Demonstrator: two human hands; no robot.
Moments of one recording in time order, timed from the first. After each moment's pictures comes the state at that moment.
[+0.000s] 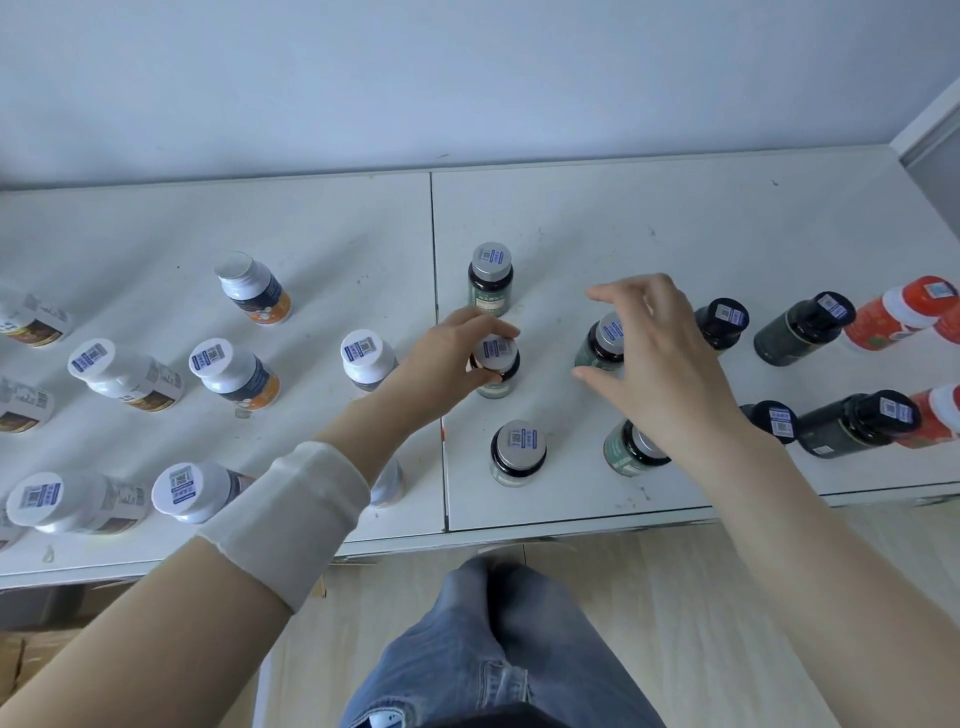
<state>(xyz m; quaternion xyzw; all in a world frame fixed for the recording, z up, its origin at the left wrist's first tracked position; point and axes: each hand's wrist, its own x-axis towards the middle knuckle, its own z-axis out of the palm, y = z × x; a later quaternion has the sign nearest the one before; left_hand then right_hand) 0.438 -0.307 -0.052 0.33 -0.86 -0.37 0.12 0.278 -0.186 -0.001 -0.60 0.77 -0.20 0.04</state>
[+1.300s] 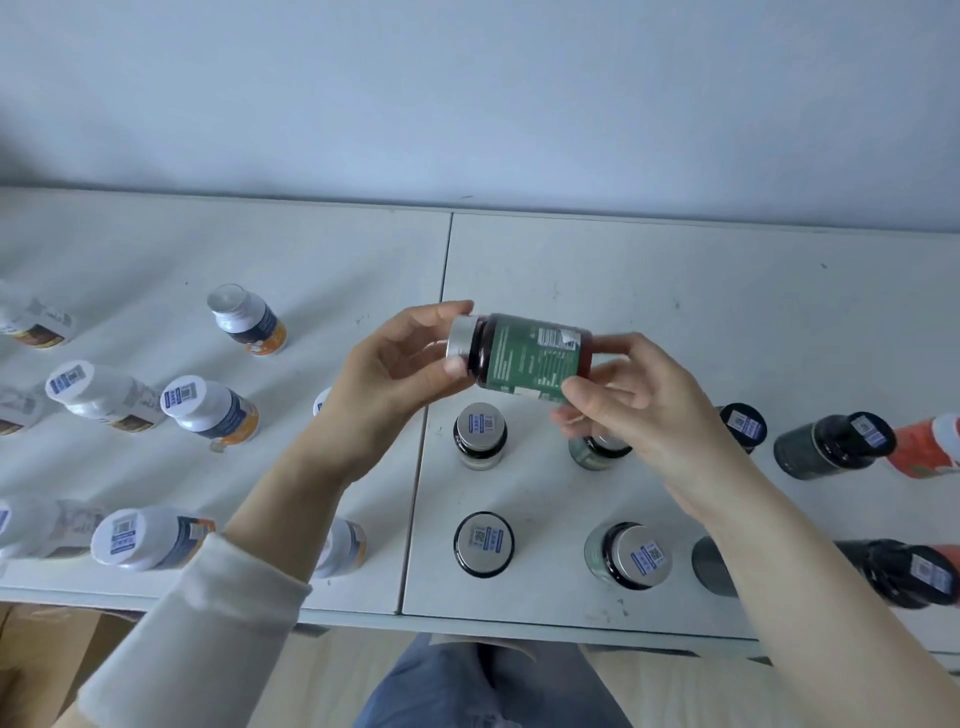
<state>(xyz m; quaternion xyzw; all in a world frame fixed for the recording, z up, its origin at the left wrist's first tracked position) 0.436 -0.317 -0.013 0.29 -0.53 -0.71 0.36 0.240 -0.227 0.015 -0.41 0.58 -0.49 0.51</state>
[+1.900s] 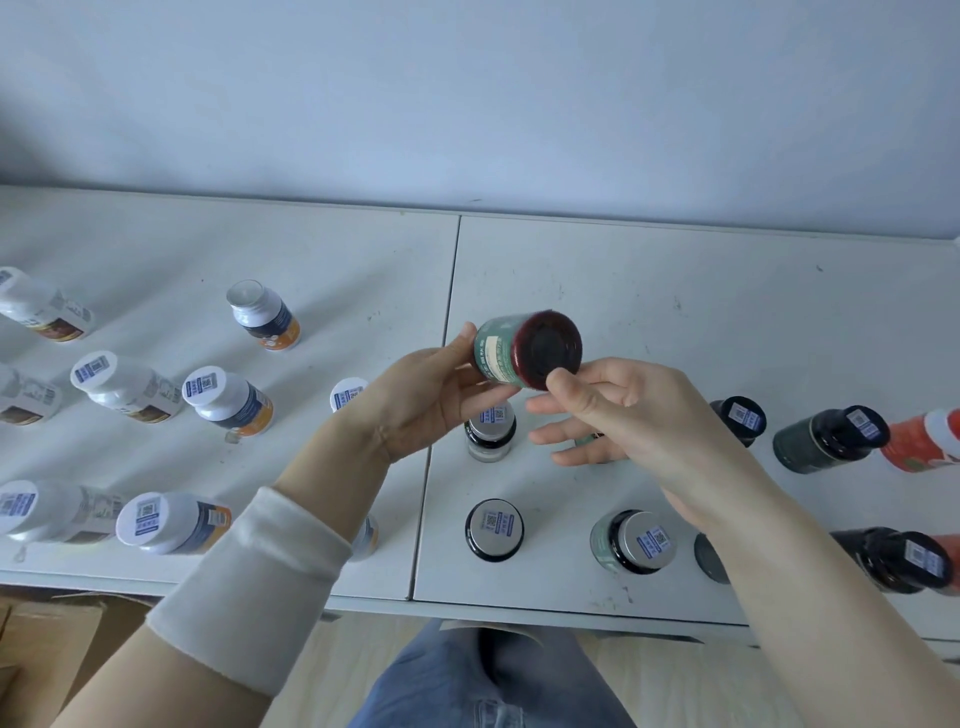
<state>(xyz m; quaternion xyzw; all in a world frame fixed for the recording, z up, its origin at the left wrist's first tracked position) 0.419 -0.319 -0.013 0.37 -0.30 -0.85 0.23 0.265 -0.215 0.045 -0.38 0.61 -0.41 0.55</state>
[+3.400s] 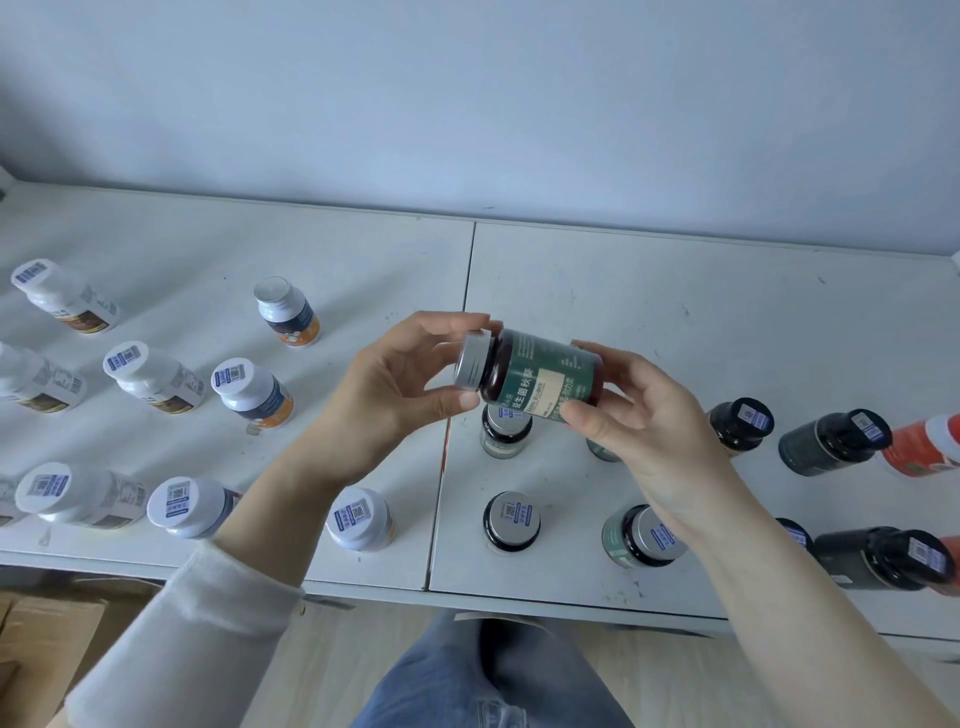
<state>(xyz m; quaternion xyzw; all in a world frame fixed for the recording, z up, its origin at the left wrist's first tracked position) 0.472 -0.297 0.005 0.22 -0.58 -0.70 0.35 0.277 -0.204 0.021 -0.40 0.54 -0.54 0.51</state>
